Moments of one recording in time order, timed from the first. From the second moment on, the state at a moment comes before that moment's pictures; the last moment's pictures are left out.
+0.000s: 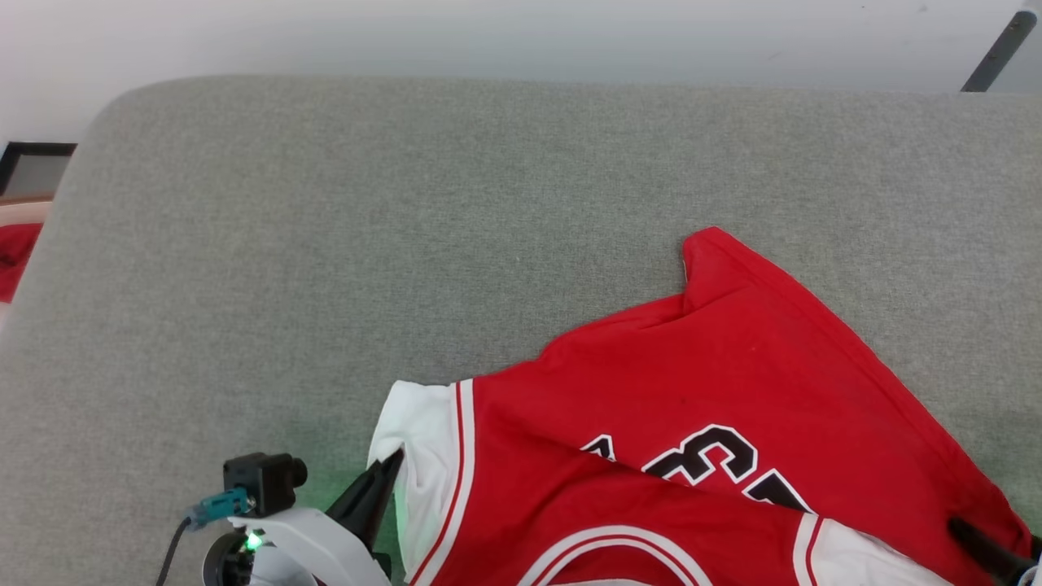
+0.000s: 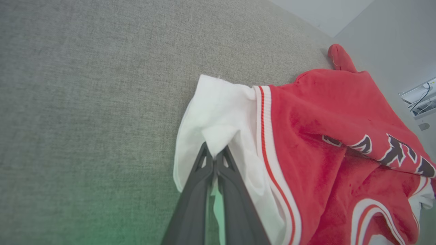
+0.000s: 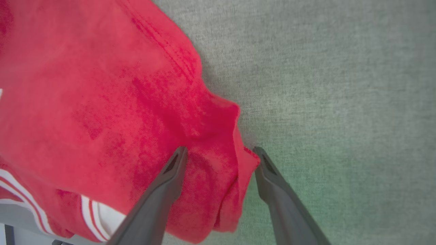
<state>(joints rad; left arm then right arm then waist) -0.27 0.55 -0.75 0.23 -1.10 0.07 -0.21 0.08 -0.34 -0.22 -0.05 0.64 0.13 0.79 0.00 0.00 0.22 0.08</state>
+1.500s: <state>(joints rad) -0.44 0.35 -0.86 0.38 -1.04 -0.05 -0.19 -0.75 -0.59 0.36 0.44 0.65 0.13 0.90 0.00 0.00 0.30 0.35</state>
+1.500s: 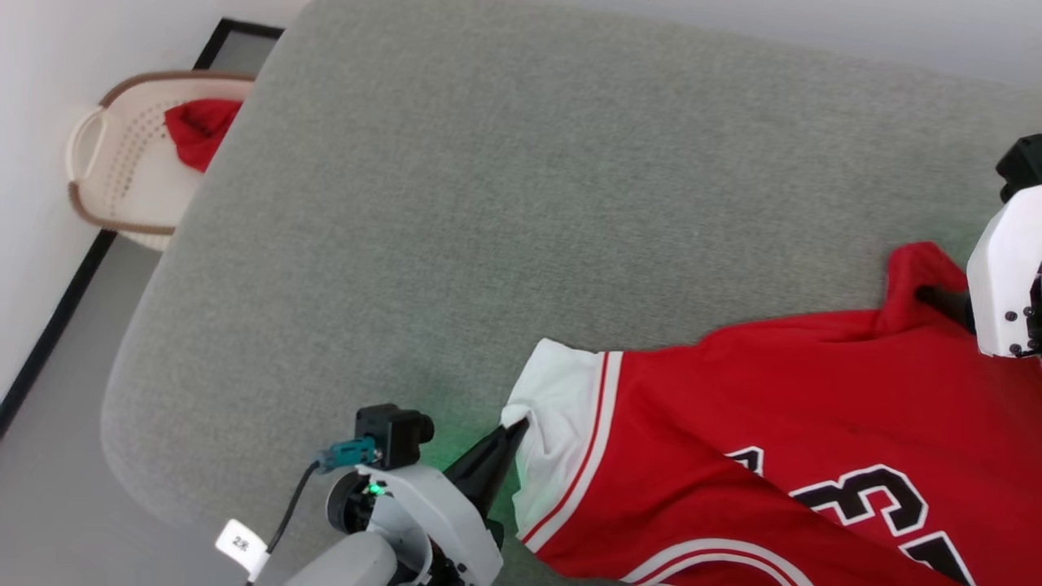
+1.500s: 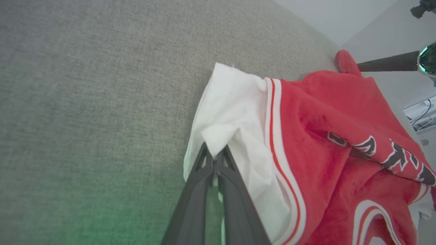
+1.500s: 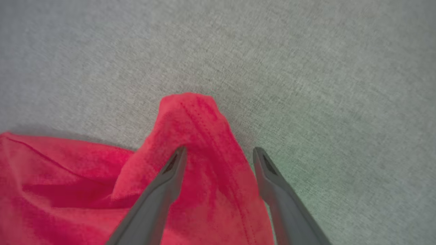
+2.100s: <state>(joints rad) -0.47 0.31 -0.87 0.47 -1.04 -0.09 -0.22 -0.93 -0.55 0.38 0.66 0.61 0.13 1.17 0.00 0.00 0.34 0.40</state>
